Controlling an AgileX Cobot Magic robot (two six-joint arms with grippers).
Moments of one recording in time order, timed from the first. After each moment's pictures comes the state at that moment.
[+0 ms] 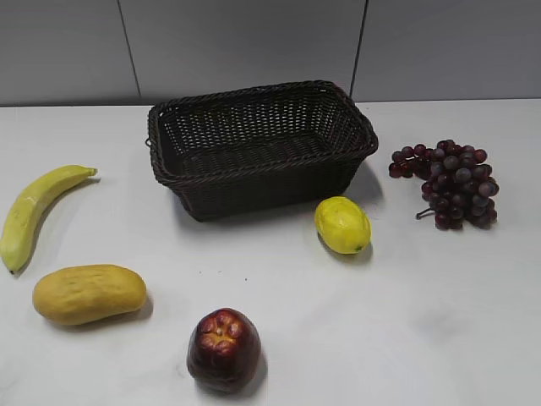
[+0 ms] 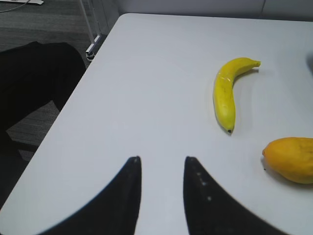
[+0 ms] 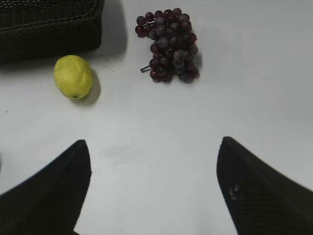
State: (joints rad) left arm 0.00 0.00 -0.48 0.15 1.08 -0.02; right arm 0.14 0.58 -0.71 0.14 0.84 0.02
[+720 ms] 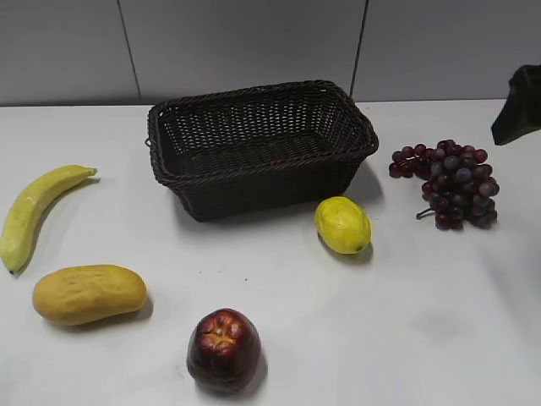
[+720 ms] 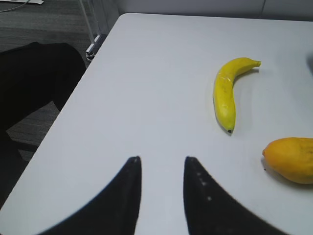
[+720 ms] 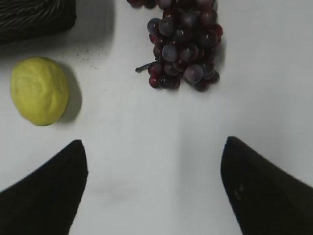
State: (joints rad) left arm 0.00 0.00 -0.48 0.15 1.08 -0.02; right arm 0.14 1.45 -1.13 0.12 0.80 0.01
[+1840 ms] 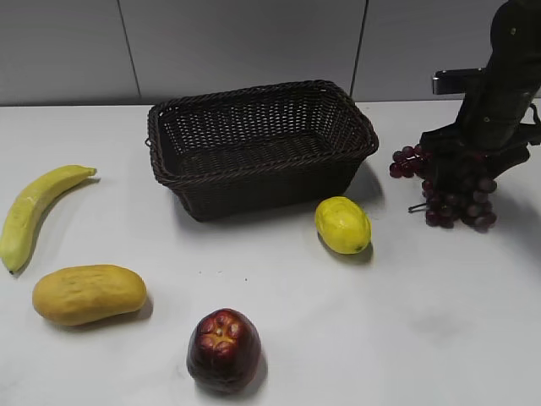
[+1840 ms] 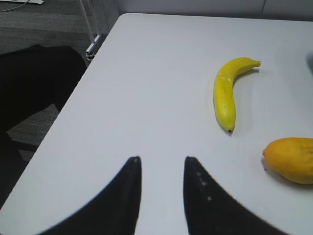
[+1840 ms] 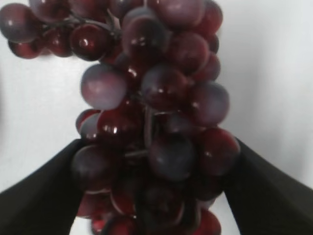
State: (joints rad) left arm 0.00 0.00 -0.48 0.15 1.08 -0.02; right arm 0.14 2.15 -1.54 -0.02 0.81 0.13
